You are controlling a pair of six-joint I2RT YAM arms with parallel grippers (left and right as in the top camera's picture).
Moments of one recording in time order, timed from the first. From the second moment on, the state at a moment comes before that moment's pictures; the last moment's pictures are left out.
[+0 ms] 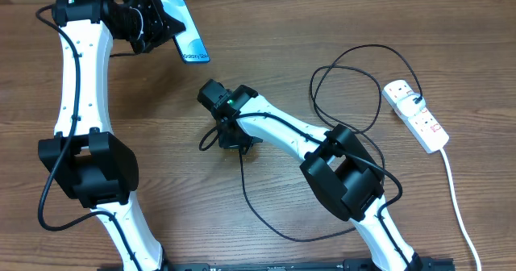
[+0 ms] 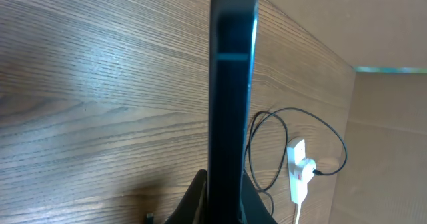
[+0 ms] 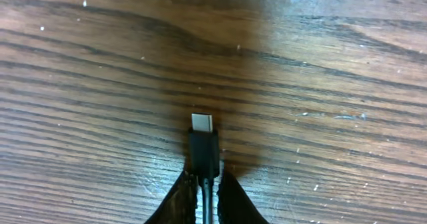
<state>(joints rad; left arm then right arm) 0.11 2.12 2.16 -1.13 0.66 -0.41 0.82 2.31 1.82 -0.98 0.01 0.69</state>
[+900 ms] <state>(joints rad) 0.11 2.12 2.16 -1.01 0.87 -0.34 0.81 2.30 2.00 -1.22 -0.03 0.58</state>
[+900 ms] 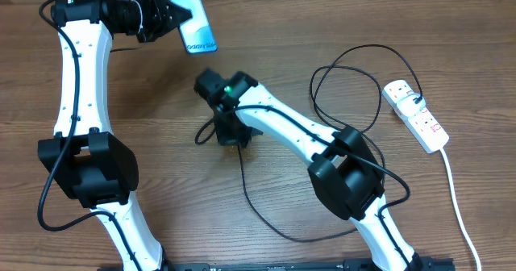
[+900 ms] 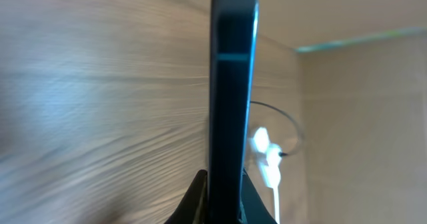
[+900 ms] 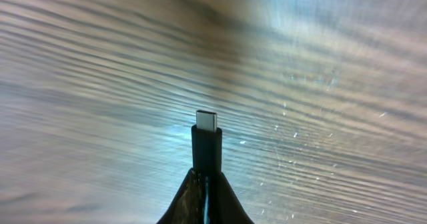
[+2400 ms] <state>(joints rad) 0.04 2.12 2.16 -0.82 1.51 -0.22 0.80 1.91 2.19 -1.22 0.14 0.49</state>
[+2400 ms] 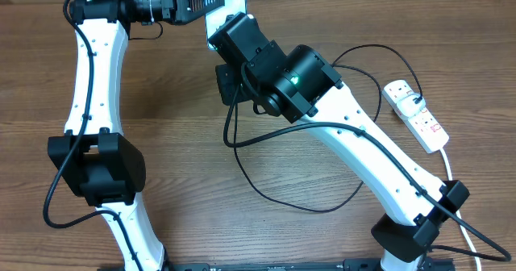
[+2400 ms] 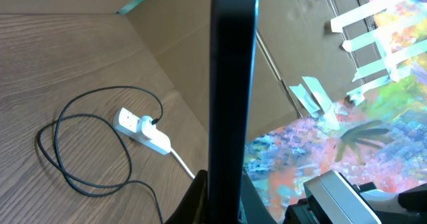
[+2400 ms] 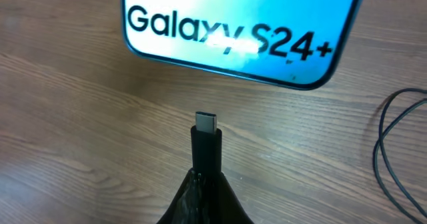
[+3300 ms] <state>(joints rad) 0.03 2.12 2.16 -0.84 1.53 -0.22 0.80 1.91 2.19 -1.19 0.17 0.49</state>
